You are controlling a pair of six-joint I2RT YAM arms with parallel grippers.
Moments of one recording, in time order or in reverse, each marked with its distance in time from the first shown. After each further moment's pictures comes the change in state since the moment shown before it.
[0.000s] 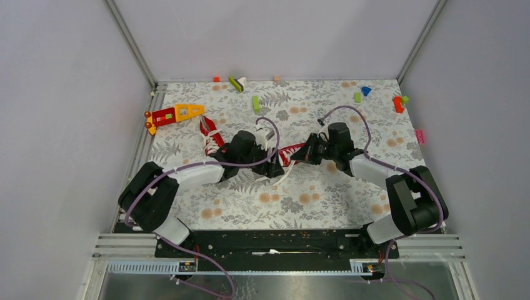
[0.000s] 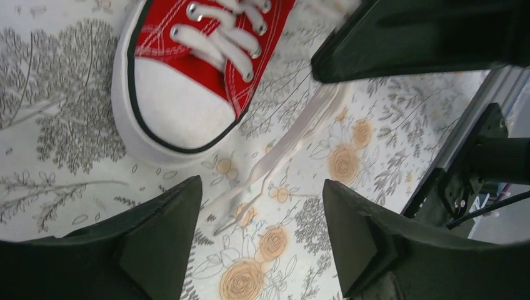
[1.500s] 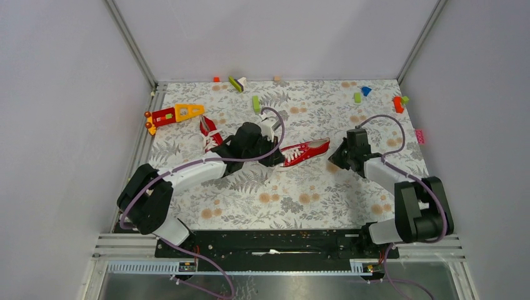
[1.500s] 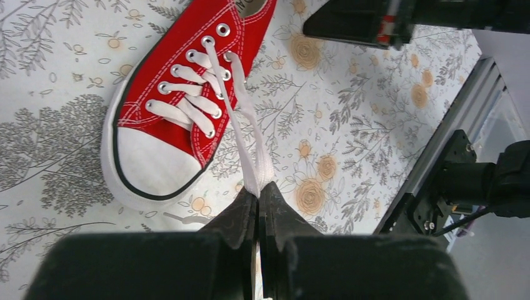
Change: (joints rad) left arm -0.046 -0.026 0.133 -0.037 -0.060 -0.008; right arm -0.192 -0.124 -0.079 -0.242 0.530 -0.032
